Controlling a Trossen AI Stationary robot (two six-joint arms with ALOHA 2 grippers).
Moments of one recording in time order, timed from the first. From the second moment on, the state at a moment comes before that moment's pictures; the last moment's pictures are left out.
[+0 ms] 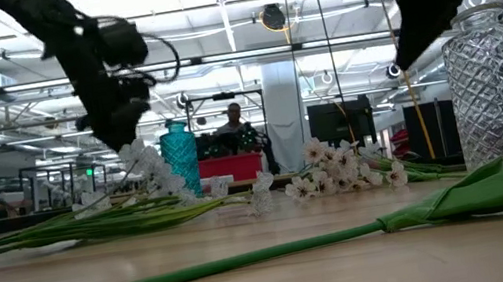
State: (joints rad) left arm 0.59 1.28 0.83 -0.59 -0.20 -0.18; right arm 0.16 1.20 0.93 -0.86 0.35 0.63
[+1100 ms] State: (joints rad) left arm -0.08 1.03 0.75 -0.53 -0.71 -0.60; right arm 0.01 1.52 0.87 -0.71 0.14 0.67
